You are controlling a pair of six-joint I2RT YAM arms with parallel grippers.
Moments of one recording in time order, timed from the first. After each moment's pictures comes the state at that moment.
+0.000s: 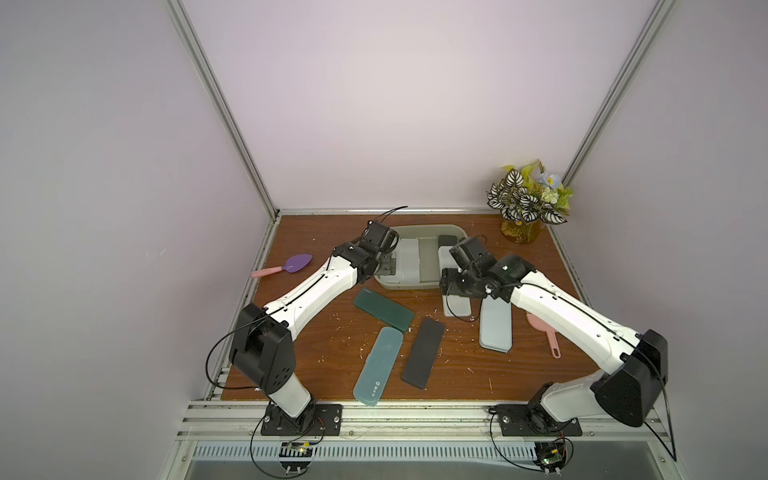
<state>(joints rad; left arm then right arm) -0.56 1.61 1.37 -0.72 -0.31 -0.47 0.67 1.52 1.44 -0.93 0.20 0.64</state>
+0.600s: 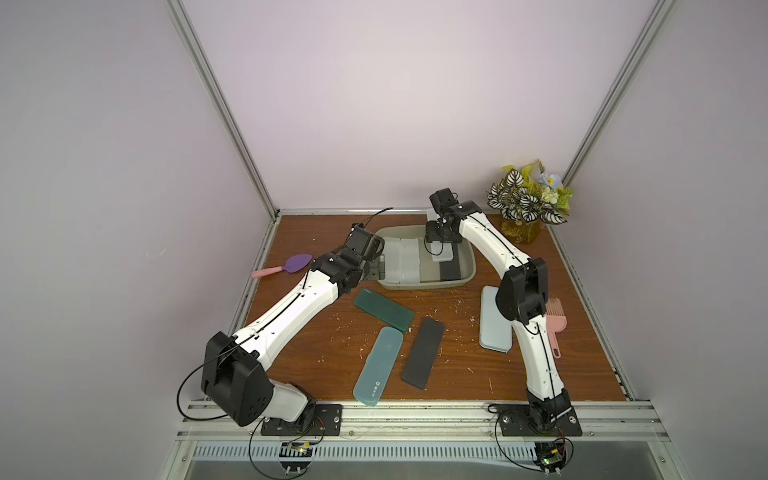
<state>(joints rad) -0.54 1.43 1.26 -0.72 -0.32 -0.48 0.47 2.42 2.41 -1.05 0.20 0.40</state>
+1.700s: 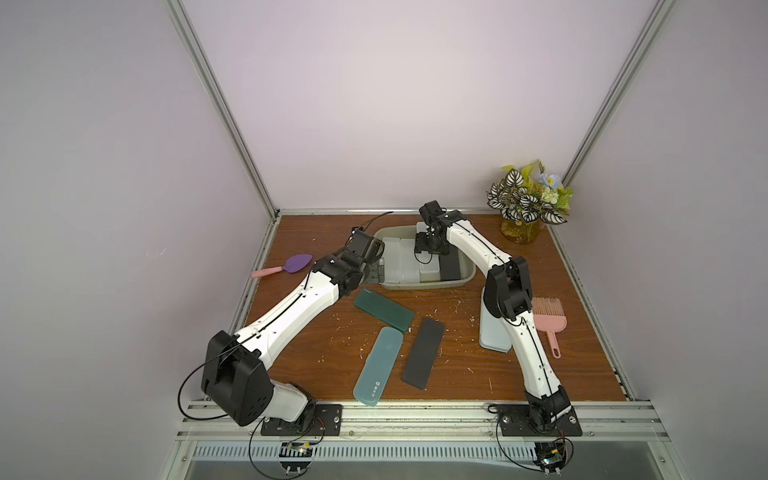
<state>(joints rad) -0.54 1.43 1.24 -0.72 -0.32 -0.49 0.51 2.48 2.33 -1.03 0.10 0.53</state>
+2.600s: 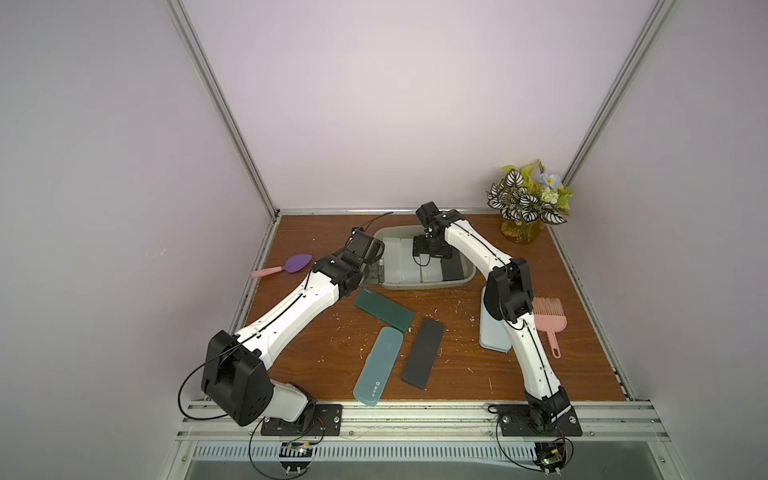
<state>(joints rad) -0.54 1.43 1.23 -0.72 -0.32 -0.49 0.54 2.42 2.35 -1.12 0.15 0.55</state>
